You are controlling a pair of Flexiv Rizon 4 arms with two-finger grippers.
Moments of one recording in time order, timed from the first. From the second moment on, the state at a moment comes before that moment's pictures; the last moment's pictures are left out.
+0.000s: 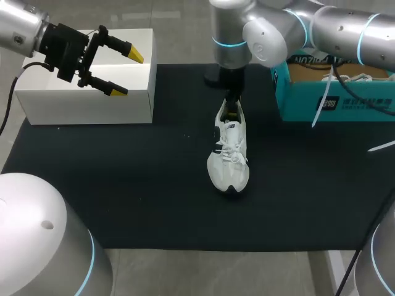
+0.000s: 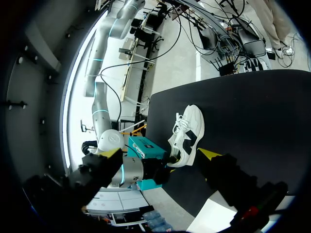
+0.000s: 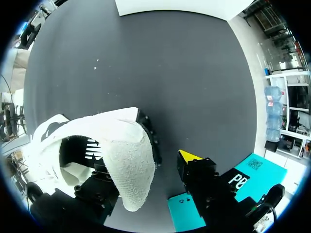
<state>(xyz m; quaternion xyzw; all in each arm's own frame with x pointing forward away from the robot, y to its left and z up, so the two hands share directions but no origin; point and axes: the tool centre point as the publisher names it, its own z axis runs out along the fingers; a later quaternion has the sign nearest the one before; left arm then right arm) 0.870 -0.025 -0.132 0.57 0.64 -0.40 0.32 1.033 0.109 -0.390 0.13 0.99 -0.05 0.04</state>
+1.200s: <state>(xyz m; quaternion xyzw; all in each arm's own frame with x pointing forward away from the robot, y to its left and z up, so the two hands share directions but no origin) 0.870 -0.025 -0.132 0.57 0.64 -0.40 0.32 1.011 0.140 -0.235 0.11 0.99 -0.02 0.08</state>
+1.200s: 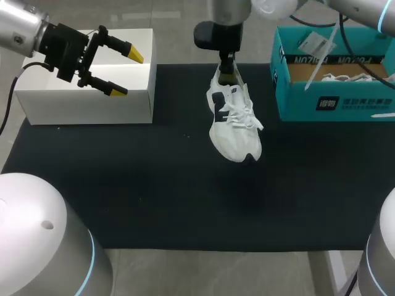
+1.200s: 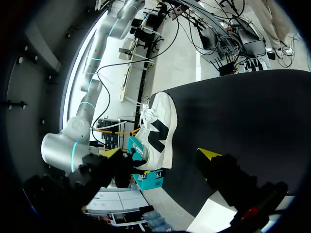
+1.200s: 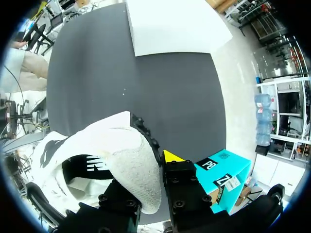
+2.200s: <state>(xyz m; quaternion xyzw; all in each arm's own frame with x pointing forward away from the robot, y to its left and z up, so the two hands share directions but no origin) 0.870 -0.025 -0.132 0.57 0.64 -0.40 0.32 0.990 0.139 -0.182 0.11 0.99 -0.02 0.11</state>
